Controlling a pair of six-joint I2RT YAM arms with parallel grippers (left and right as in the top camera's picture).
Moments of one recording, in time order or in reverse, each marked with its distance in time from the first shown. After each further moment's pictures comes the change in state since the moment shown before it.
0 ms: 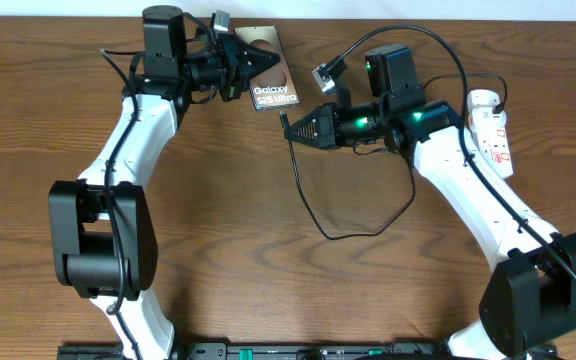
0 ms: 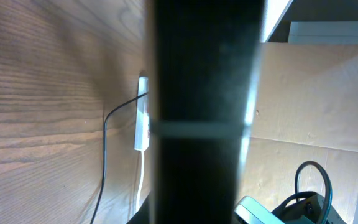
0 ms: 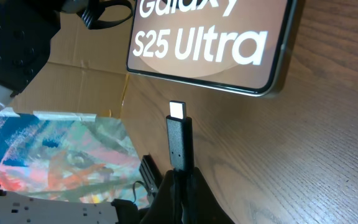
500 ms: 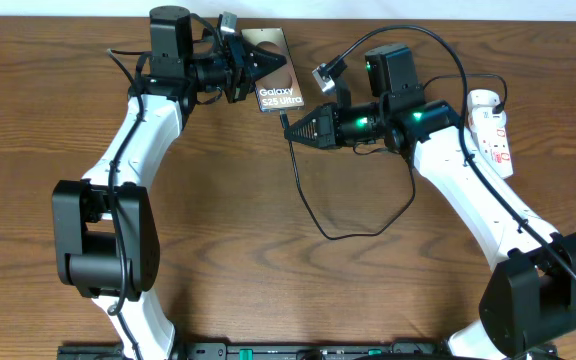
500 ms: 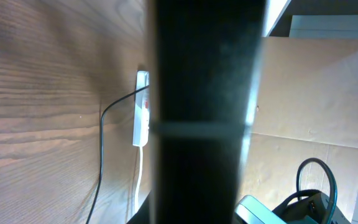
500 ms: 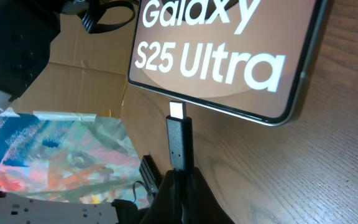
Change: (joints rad) left arm -0.019 0.000 0.000 0.000 0.000 -0.008; right arm 0.000 0.000 0.000 0.000 0.000 0.000
